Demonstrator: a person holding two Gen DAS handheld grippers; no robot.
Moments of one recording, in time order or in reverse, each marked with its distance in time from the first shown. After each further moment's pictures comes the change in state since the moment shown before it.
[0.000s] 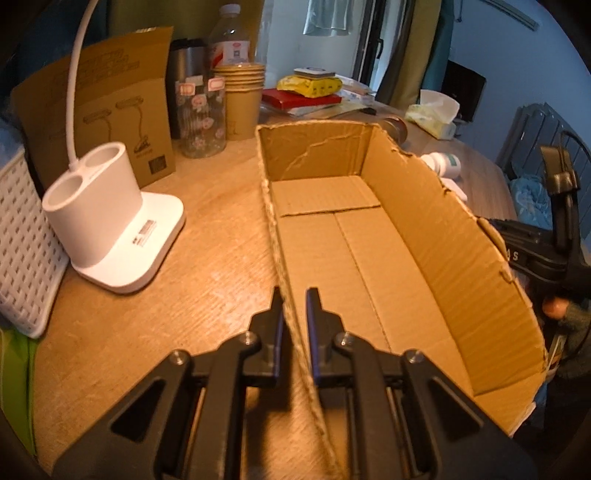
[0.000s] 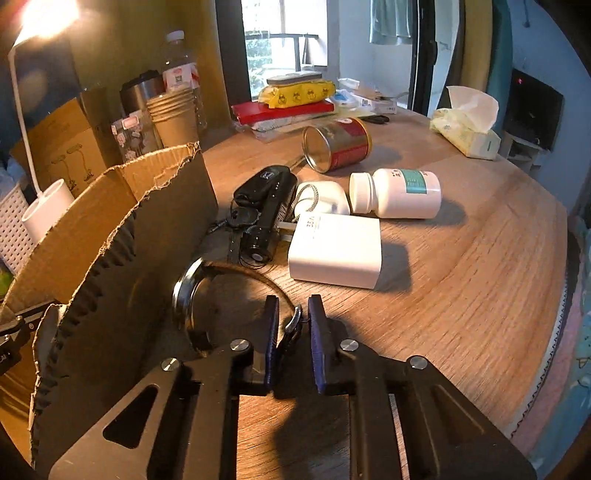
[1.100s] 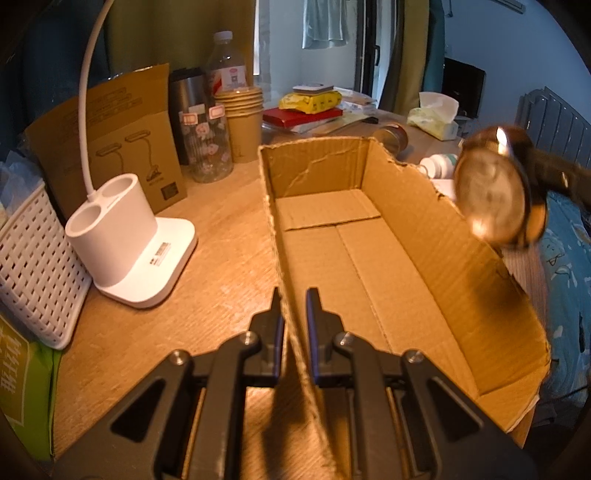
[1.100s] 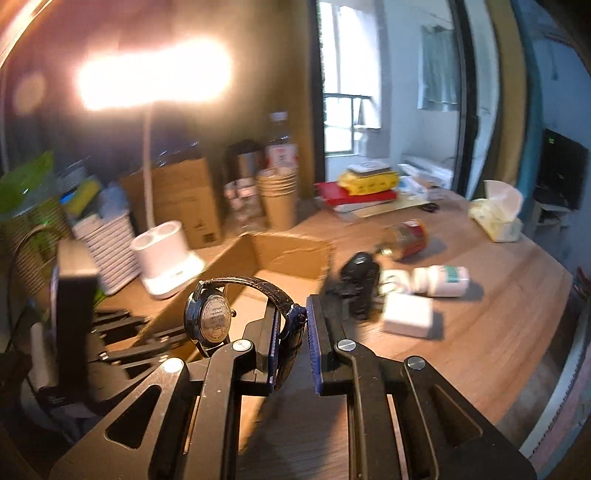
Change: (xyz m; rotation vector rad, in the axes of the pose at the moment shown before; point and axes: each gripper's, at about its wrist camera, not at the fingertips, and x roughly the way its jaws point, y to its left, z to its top) left arm -0.017 -0.017 -0.005 0.079 -0.077 0.101; right arm -0.116 0.074 0.009 -0.140 -0.209 0.171
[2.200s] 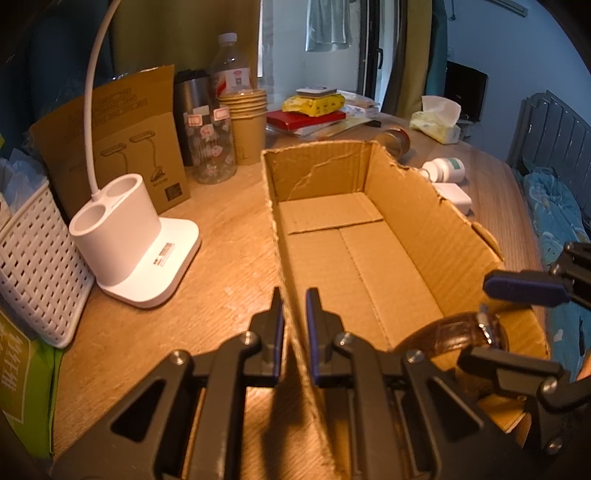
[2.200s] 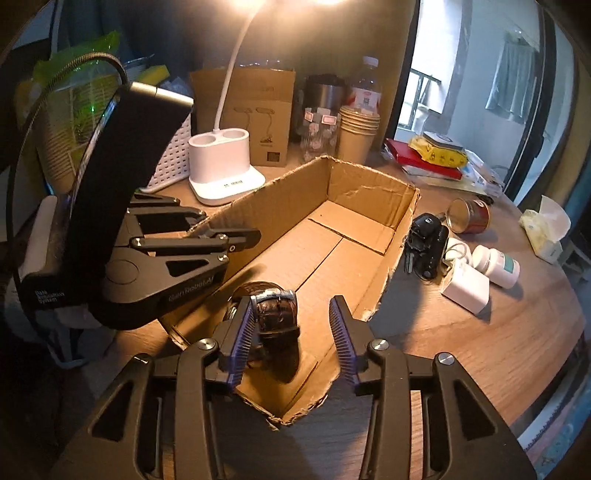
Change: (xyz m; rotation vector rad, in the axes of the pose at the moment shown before) left arm -0.003 0.001 -0.001 -0.011 -0.008 0.004; right arm 0.020 0.050 -0.040 -0.251 0.190 0.089
